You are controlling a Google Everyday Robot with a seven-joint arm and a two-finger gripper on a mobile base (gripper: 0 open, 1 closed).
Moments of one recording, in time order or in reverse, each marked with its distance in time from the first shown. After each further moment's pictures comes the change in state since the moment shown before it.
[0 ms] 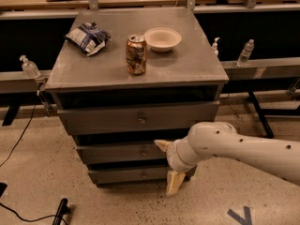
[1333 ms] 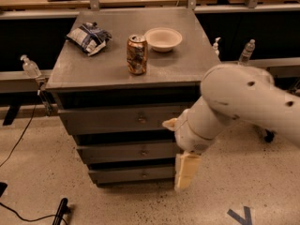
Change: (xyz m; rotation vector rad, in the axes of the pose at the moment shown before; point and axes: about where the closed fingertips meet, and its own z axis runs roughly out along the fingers) arm -0.073 0.007 -0.171 -0.113 0.090 0.159
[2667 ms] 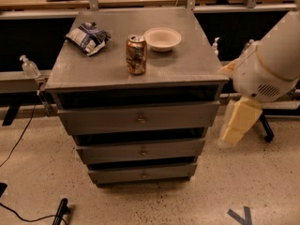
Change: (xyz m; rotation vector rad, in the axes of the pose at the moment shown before) arm 0.039 -0.030 -0.184 0.199 0.108 0.247
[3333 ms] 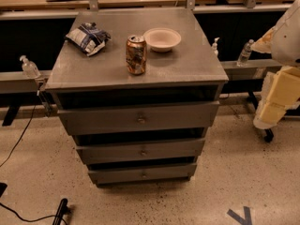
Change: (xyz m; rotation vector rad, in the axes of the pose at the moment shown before) arm 0.025 -0.016 -0.073 0.039 0.114 0.047
